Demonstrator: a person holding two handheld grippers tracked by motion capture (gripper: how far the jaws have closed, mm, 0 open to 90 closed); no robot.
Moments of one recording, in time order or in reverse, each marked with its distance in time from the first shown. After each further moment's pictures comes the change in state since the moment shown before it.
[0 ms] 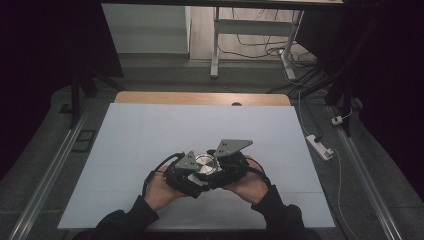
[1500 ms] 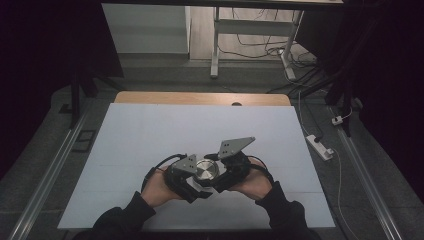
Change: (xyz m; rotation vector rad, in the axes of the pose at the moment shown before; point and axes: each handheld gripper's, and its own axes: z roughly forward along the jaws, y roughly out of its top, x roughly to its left) left arm 0.003 -0.001 -0.001 0.001 -0.182 0.106; right arm -0.009 -0.005 -0.003 -0.021 0.207 -0.032
